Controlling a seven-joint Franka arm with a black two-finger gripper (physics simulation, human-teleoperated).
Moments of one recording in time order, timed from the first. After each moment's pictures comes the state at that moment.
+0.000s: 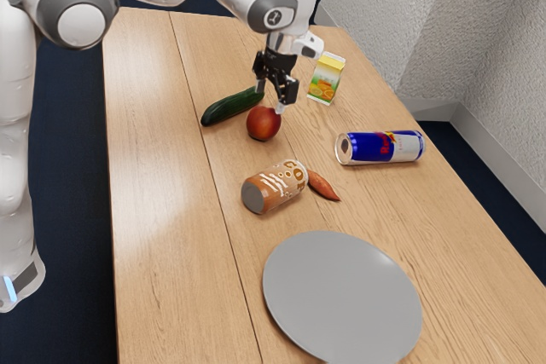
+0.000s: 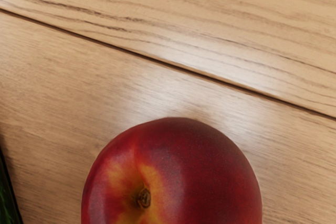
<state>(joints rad) 0.06 0.12 0.27 -1.77 -0.02 1.90 0.02</state>
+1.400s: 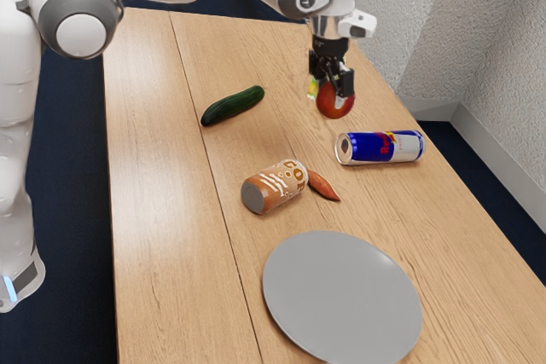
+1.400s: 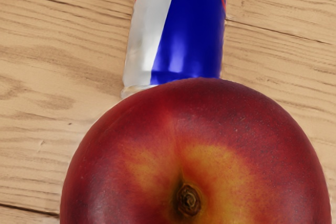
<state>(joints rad) -0.05 0.16 0.23 -1.53 -0.15 1.93 0.01</state>
